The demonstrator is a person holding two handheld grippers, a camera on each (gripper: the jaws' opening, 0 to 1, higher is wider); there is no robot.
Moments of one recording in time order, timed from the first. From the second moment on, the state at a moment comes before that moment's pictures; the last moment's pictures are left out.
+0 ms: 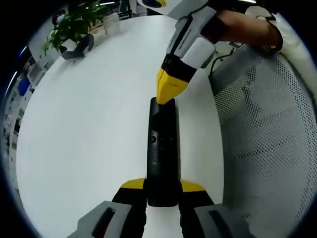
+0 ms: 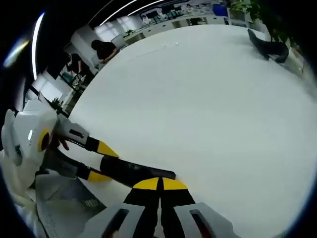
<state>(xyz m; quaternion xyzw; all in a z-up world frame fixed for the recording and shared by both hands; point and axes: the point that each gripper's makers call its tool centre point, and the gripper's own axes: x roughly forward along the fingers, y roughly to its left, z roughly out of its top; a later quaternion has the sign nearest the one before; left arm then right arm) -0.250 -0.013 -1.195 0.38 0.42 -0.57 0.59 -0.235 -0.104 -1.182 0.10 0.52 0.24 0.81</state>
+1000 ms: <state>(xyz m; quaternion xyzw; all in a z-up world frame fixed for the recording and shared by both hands) -0.251 -0.013 -1.195 0.39 0.44 -0.58 0.57 -0.238 -0.096 -1.180 0.11 0.53 0.27 0.80</state>
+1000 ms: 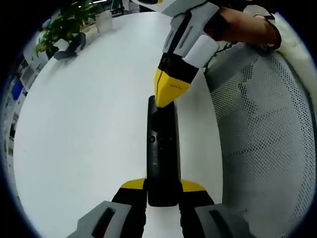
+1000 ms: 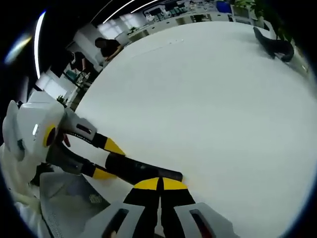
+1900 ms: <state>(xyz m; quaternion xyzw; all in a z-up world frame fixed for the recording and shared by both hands) -0.250 -0.013 -1.196 0.40 0.44 -0.57 0.56 -0.240 -0.095 -1.182 0.02 0.54 0.26 0.80</state>
